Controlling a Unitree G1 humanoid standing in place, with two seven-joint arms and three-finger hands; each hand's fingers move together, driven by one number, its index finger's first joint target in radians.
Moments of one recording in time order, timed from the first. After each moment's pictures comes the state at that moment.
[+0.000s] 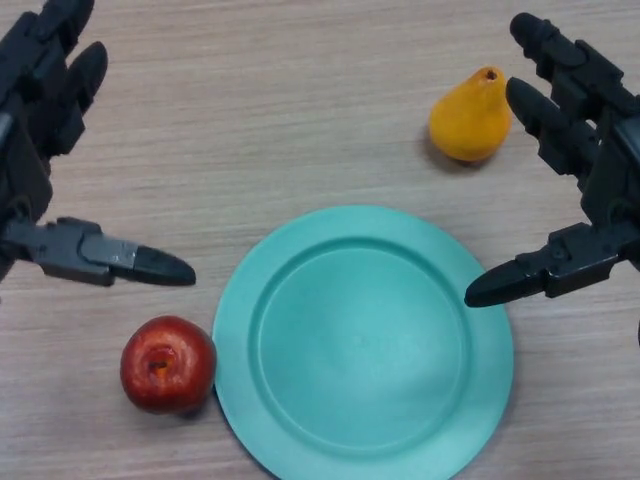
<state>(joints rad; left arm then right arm) -0.17 0.39 0.25 -0.58 -0.26 0.44 -0.23 -0.27 -0.29 -0.06 -0.55 0.16 0.59 0.24</state>
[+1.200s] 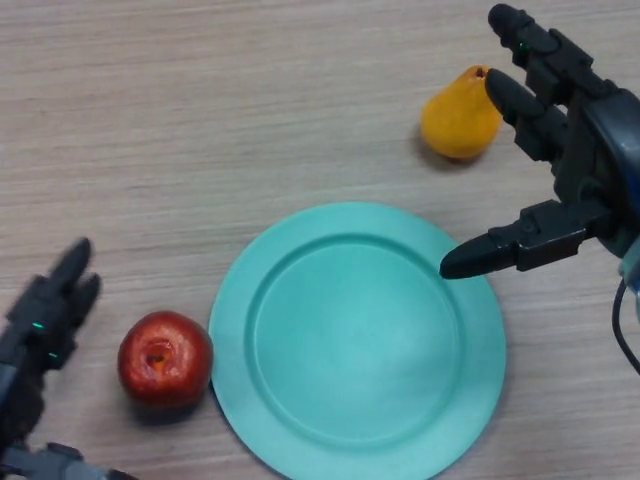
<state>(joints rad) 0.14 0.24 0.30 0.17 -0.12 -0.46 -0.57 -0.35 -0.27 -0.03 -0.42 0.15 0.56 0.19</state>
